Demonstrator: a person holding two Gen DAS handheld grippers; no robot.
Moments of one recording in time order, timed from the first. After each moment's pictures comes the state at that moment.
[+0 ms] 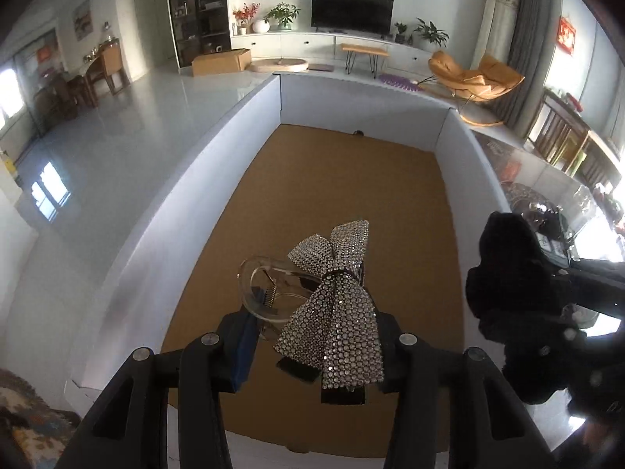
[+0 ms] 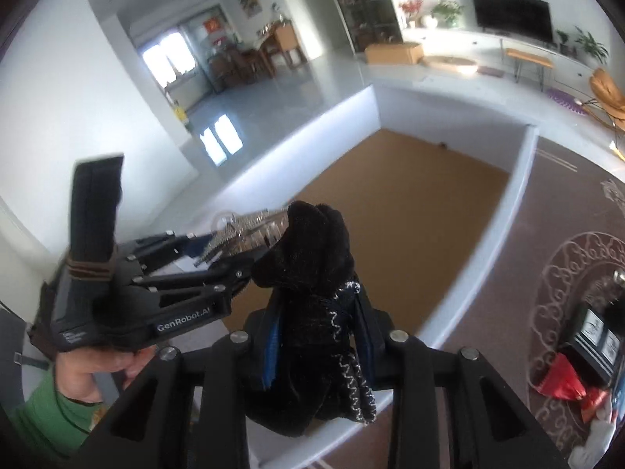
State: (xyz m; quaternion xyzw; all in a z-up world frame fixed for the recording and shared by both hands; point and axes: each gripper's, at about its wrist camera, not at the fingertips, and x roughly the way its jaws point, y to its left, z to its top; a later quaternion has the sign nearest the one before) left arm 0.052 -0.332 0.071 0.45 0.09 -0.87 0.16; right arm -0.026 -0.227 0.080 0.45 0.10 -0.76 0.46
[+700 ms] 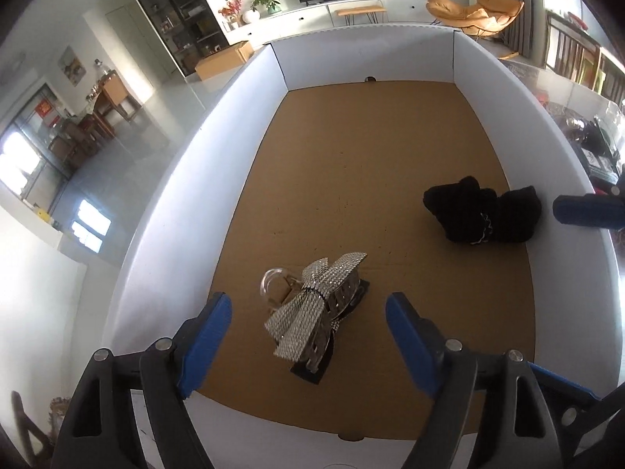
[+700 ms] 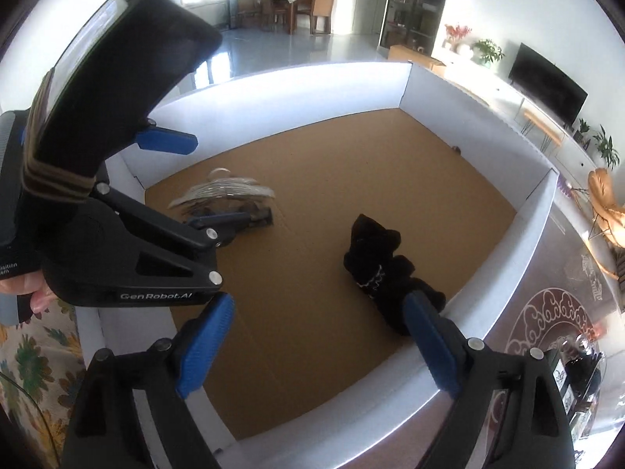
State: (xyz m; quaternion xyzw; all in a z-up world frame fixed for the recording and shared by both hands) left arm 0.041 -0.317 0.040 0.51 -0.03 -0.84 0.20; right arm 0.013 -0.239 0.036 0.39 0.26 -0.77 0.44
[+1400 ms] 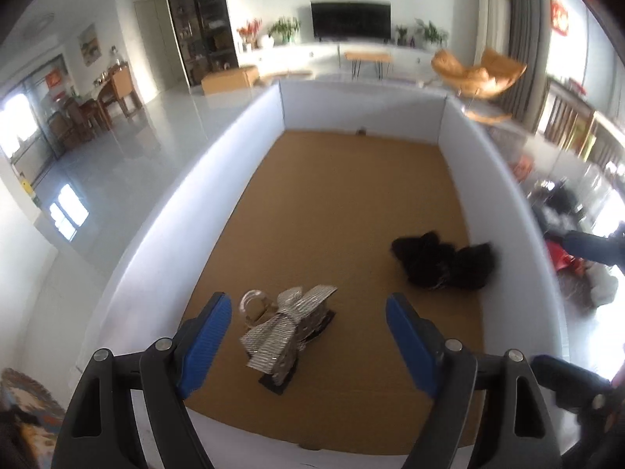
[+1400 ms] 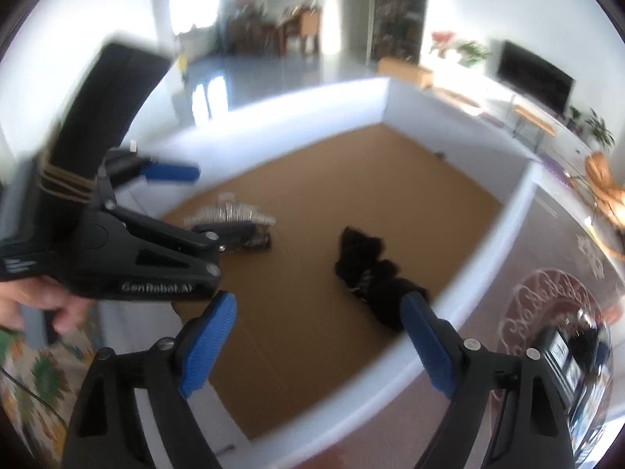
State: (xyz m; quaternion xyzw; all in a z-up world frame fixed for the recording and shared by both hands) left arm 0.062 -0.303 0.066 0.42 0.05 -0.89 0.19; right arm 0.007 -0.193 0.063 0.35 0.19 -0.81 0.43
